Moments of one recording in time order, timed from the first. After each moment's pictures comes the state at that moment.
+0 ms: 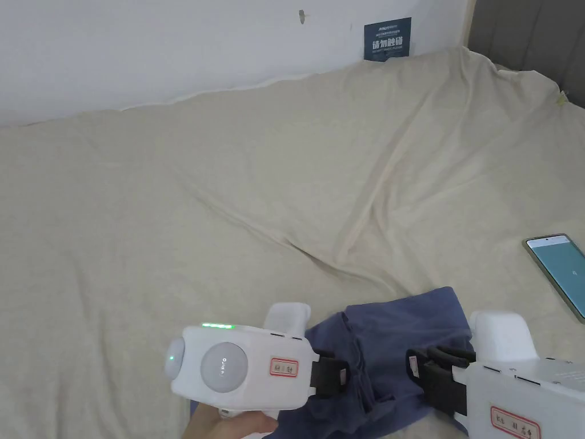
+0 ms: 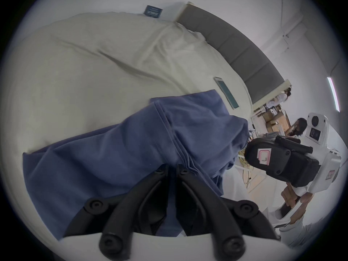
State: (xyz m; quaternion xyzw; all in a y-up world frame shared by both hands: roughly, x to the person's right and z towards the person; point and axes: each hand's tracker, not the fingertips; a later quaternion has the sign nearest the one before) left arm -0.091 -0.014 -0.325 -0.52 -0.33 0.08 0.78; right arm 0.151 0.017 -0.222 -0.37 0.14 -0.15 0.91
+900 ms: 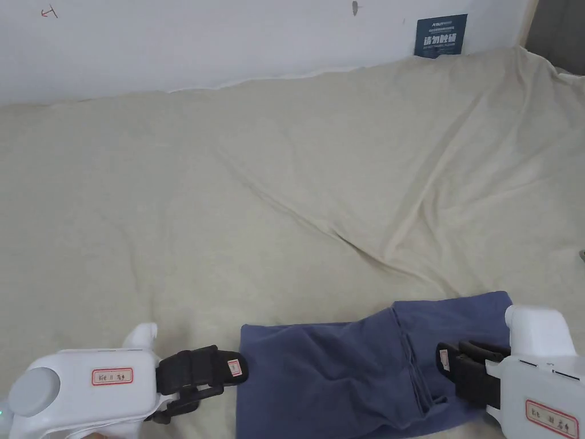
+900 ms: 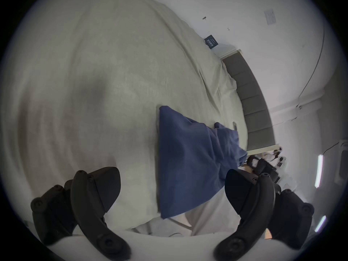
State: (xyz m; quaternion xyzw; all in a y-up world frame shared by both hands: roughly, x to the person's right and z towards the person) left arm -0.326 -0.041 -0.296 -0.52 -0.22 0.34 0.75; right arm 0.117 0.023 -0.233 -0.38 0.15 -0.12 0.90
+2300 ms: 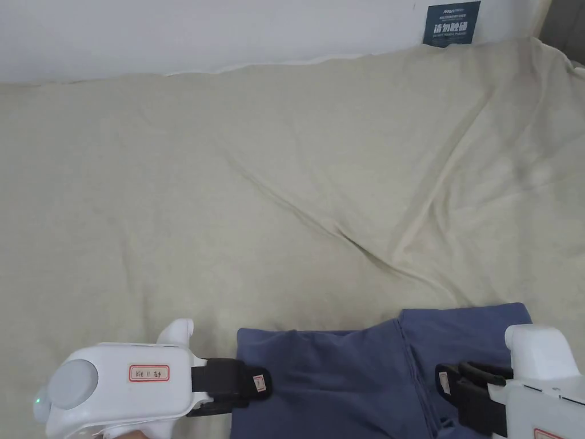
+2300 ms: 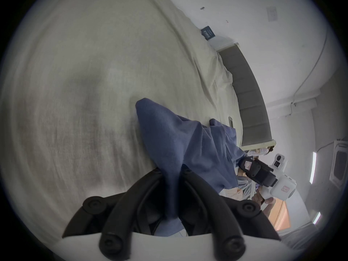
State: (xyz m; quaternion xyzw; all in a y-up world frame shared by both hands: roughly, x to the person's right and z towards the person) left arm -0.289 -0.042 -0.323 -0.54 -0.25 0.32 0.74; right arm 0.110 0.015 -0.251 -0.41 0.17 -0.10 0.89
